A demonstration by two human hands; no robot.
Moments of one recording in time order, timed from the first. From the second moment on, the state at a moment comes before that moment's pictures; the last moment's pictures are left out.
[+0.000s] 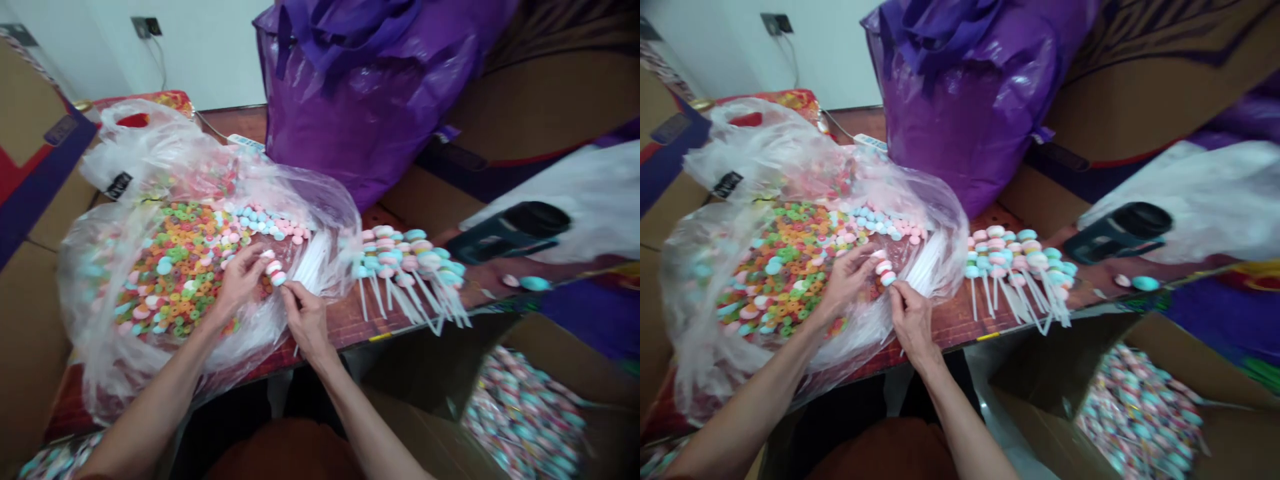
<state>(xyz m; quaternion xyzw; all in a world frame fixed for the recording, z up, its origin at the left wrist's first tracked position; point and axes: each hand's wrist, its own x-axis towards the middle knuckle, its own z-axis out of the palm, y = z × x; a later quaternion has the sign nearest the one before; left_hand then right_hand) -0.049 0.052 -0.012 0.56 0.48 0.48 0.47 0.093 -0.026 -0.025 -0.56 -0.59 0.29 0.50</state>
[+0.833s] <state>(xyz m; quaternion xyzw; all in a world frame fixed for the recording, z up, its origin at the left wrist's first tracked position) -0.063 0.063 -0.019 0.60 0.58 0.47 0.28 0.257 -0.014 0.012 -0.79 -0.47 -0.20 0.33</state>
